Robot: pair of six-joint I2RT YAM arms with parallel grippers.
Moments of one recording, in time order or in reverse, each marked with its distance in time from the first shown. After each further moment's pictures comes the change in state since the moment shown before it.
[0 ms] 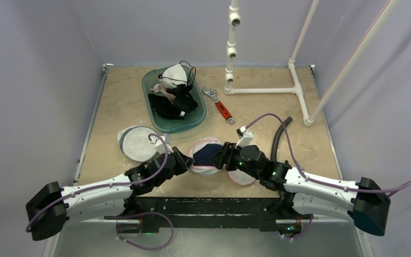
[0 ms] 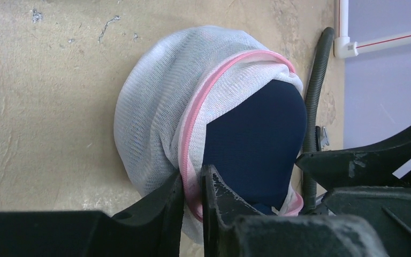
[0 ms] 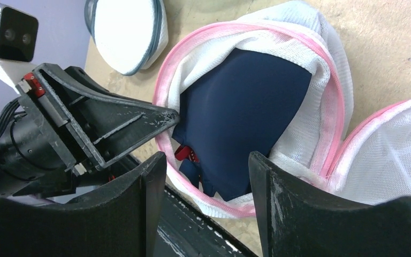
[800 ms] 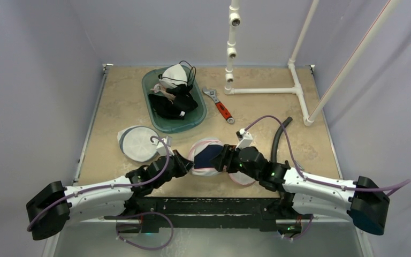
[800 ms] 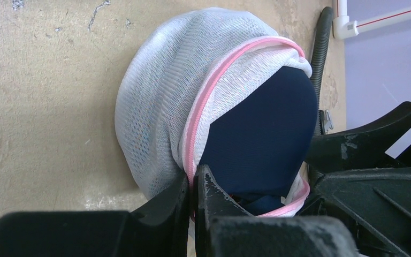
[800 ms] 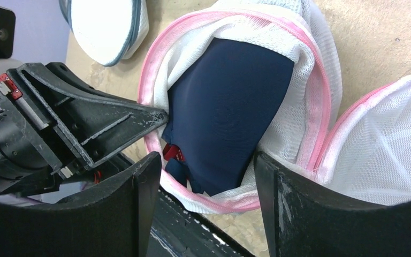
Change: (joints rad) left arm 0.000 -0.001 -0.079 0.114 0.052 0.050; right arm -0.007 0.029 -0.026 0.001 -0.012 0.011
